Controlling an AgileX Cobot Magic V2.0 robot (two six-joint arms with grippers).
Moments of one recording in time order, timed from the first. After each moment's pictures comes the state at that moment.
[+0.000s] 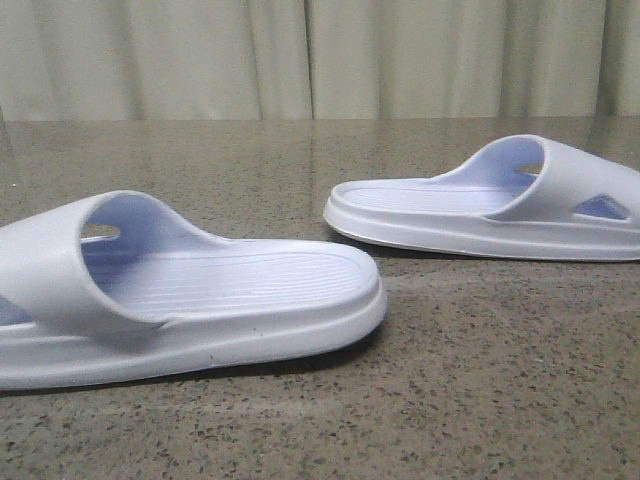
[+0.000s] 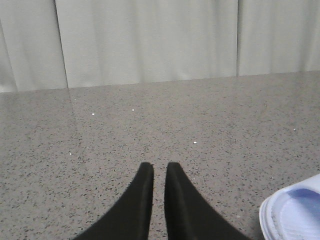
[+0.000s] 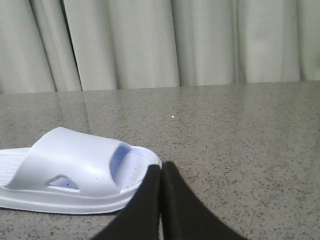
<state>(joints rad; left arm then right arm) -0.19 0.00 0.00 0.03 0.09 0.01 0.06 -0.01 0.01 0.04 0.04 -0.01</state>
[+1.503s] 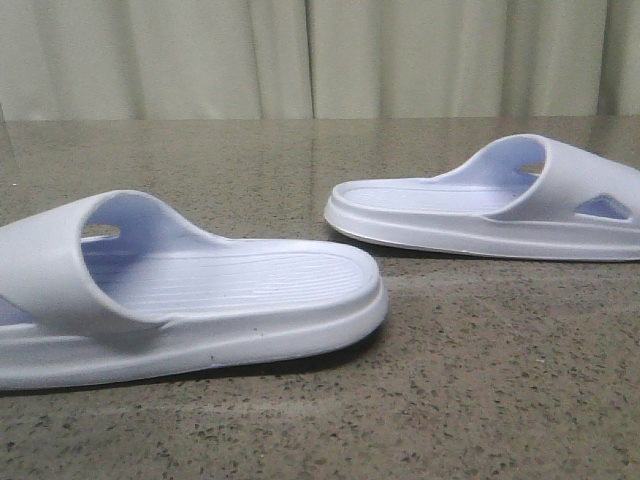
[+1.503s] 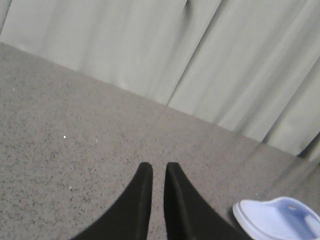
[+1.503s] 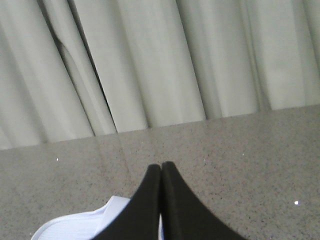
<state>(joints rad) -0.19 0.17 -0.33 -0.47 0.35 -0.03 0.06 0.12 -0.38 0.20 0.30 -0.01</state>
